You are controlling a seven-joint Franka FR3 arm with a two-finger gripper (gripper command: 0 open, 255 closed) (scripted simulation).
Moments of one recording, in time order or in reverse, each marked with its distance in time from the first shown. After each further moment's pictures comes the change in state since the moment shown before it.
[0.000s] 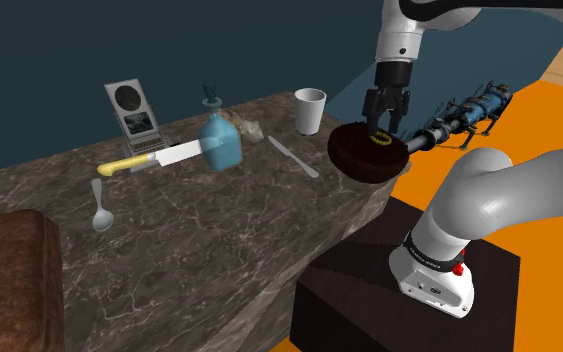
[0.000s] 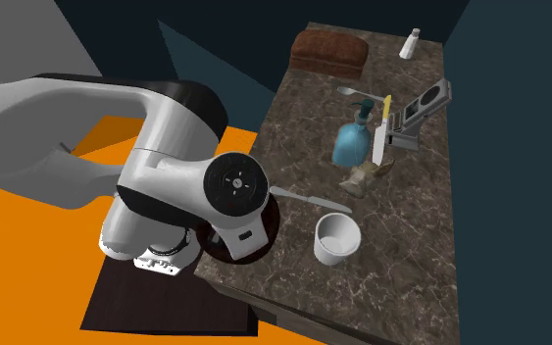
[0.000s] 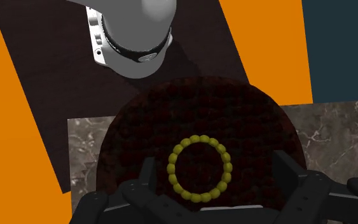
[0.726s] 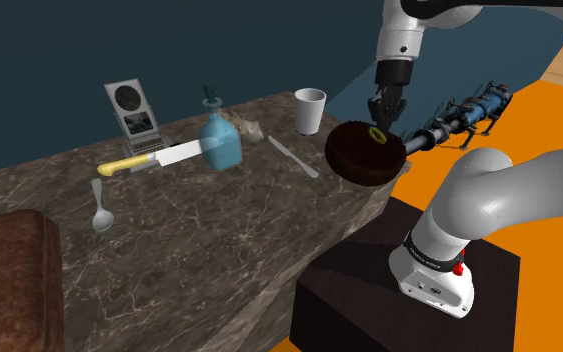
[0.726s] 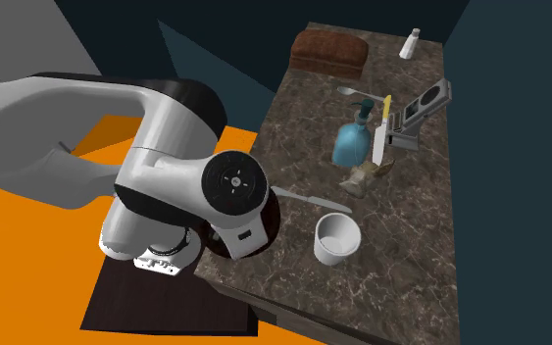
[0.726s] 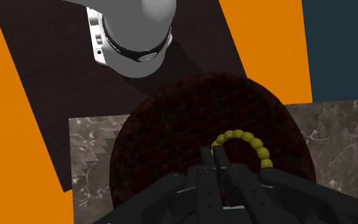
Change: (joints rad) arm 0.000 -0.001 0.000 0.008 0.000 -0.005 0.001
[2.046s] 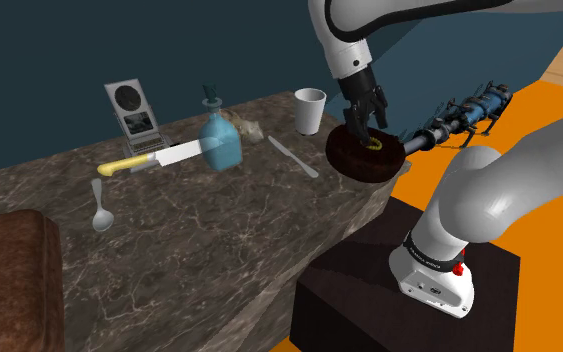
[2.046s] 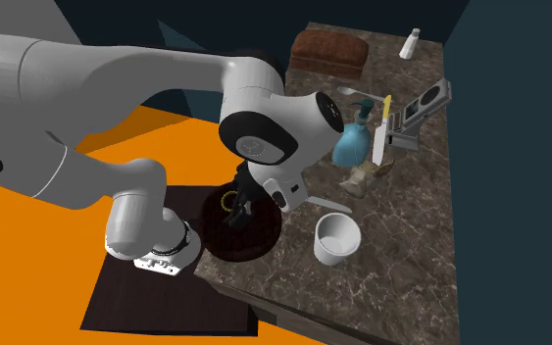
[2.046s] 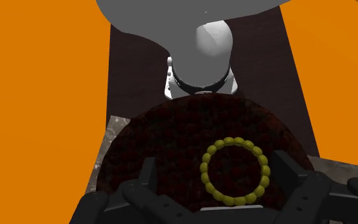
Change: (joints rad) arm 0.148 0.310 0.177 0.172 -0.143 -0.178 -0.010
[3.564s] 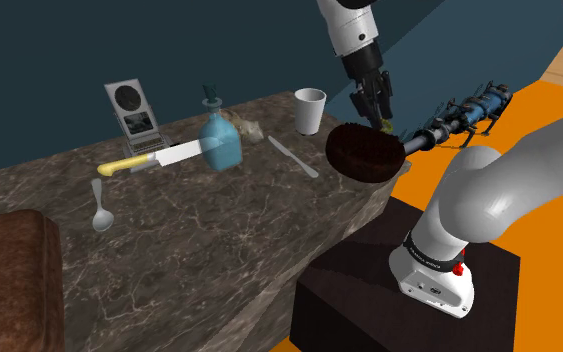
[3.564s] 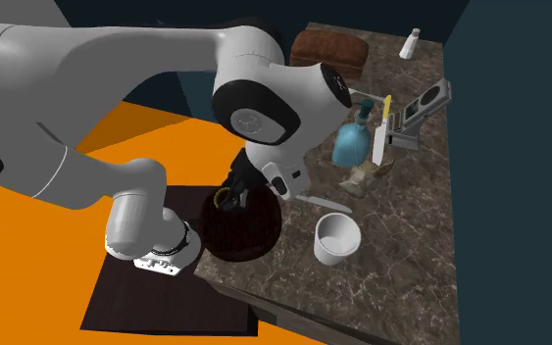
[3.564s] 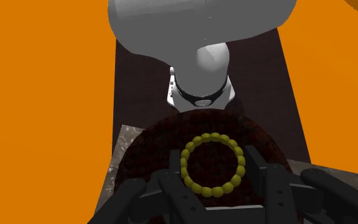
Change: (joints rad) arm 0.001 0.003 0.003 0.124 0.001 -0.120 -0.004
